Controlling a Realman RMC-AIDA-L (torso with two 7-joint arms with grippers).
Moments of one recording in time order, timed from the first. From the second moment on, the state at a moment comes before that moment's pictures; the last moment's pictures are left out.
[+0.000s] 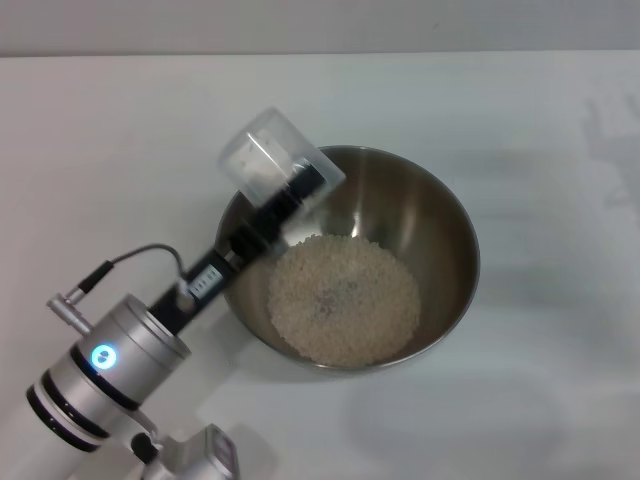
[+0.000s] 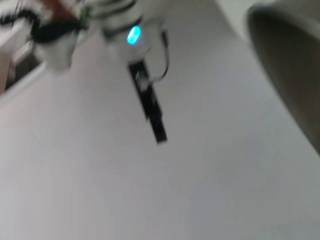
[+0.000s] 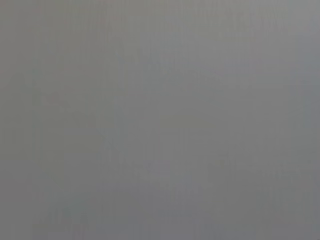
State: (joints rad) left arm -0.38 -2.08 -0.37 -0.38 2.48 1.46 1.90; right arm 0.48 2.07 -1.96 -0.11 0.62 -1.44 0.17
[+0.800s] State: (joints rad) left arm -0.36 -2.08 -0.62 -0.39 2.18 1.17 0.30; right arm 0.48 2.07 -1.97 -0.14 0.61 -1.45 0.19
